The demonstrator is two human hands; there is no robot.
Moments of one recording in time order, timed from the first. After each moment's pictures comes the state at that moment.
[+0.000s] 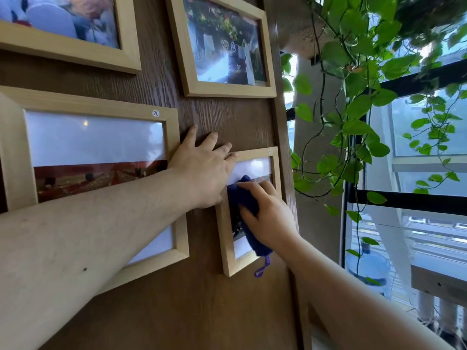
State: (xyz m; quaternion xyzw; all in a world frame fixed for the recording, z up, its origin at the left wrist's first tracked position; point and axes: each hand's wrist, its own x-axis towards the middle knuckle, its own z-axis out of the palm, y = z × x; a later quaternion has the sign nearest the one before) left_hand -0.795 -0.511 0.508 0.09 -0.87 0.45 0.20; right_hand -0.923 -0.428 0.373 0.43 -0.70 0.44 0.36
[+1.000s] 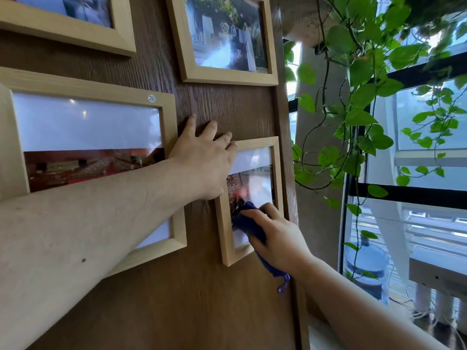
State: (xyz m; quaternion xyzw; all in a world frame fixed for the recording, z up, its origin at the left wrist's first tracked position) left_hand -0.799 -0.507 0.502 0.11 -0.87 0.45 0.19; right_hand -0.924 -0.405 0.319 0.48 -0.74 0.34 0.33
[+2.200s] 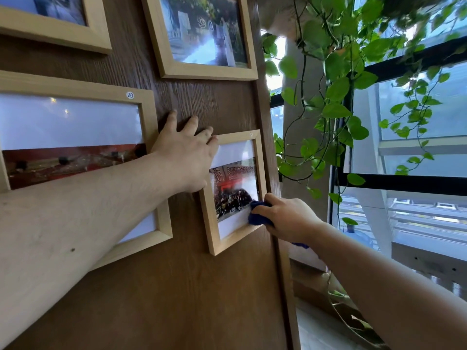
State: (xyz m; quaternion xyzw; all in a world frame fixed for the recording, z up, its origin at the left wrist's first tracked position) left_hand -0.801 -0.506 0.502 0.12 -0.86 0.46 0.18; right_hand -0.962 -0.358 0.339 0.48 -0.83 0.04 0.28
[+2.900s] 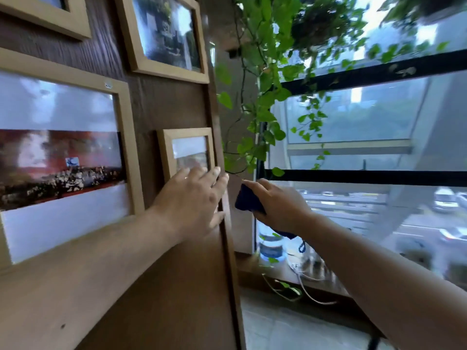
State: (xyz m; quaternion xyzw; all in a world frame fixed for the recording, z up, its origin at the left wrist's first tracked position) left_hand -0.743 -0.473 0.419 -0.17 -0.91 0.26 0.28; right_hand -0.854 -0.274 0.355 0.32 -0.89 0.03 0.33
